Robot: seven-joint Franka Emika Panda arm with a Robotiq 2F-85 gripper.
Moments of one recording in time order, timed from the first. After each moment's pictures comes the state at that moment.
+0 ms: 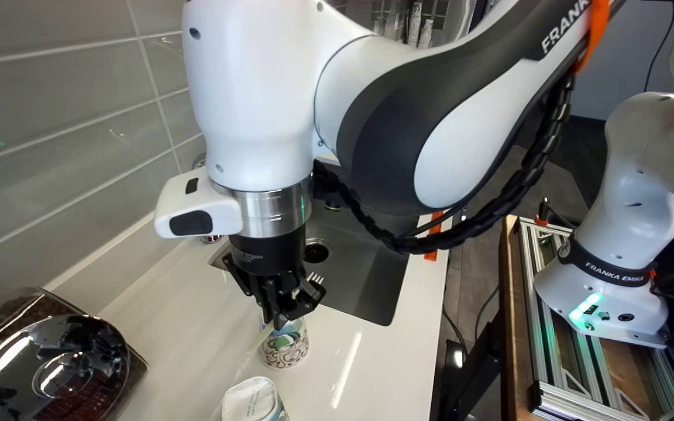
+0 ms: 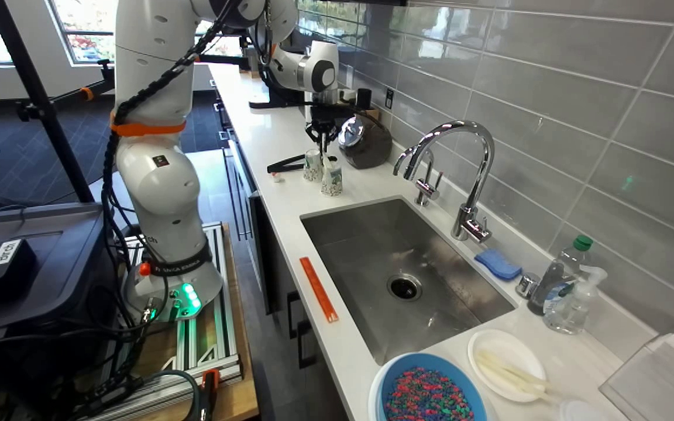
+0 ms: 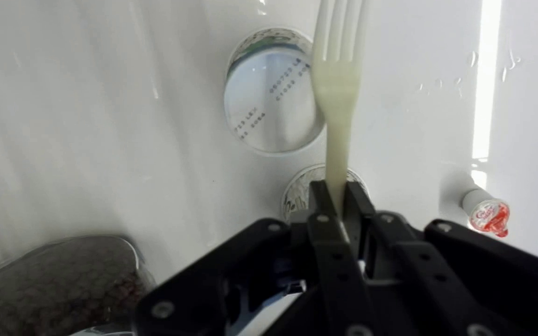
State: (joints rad) arm 0.31 0.25 0.38 -2.06 -0.15 2.33 -0.69
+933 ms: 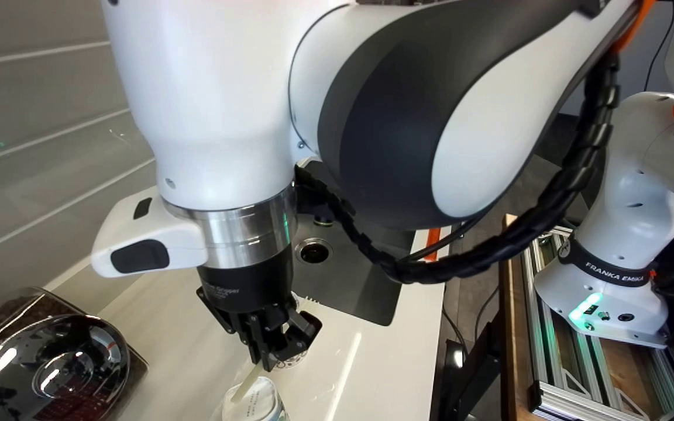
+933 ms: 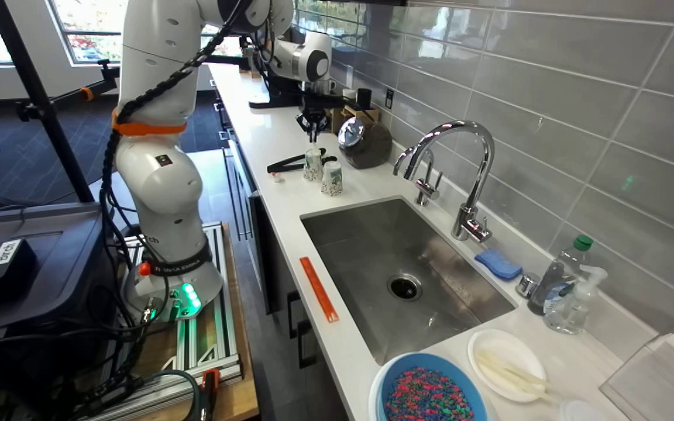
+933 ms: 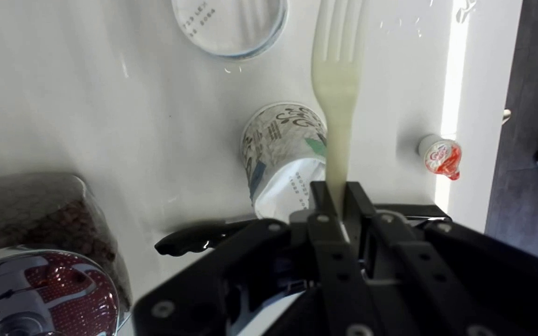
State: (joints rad) arm 0.35 0.30 0.42 -1.94 -0.11 2.23 -0.69
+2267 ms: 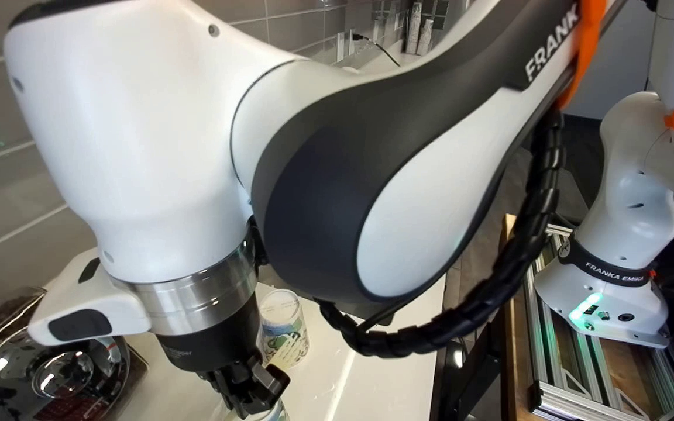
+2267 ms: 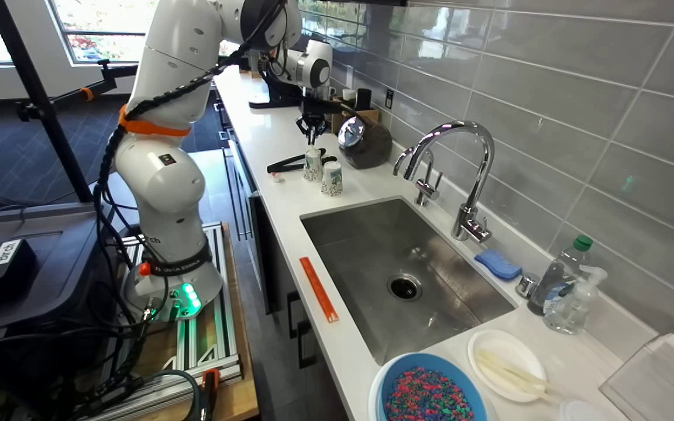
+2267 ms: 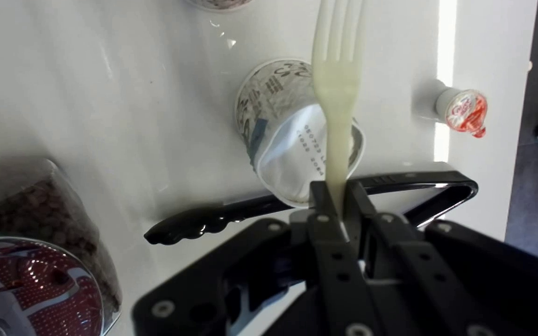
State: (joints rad) arm 0.41 0.45 0.42 -1.79 -0.14 2.21 -0.59
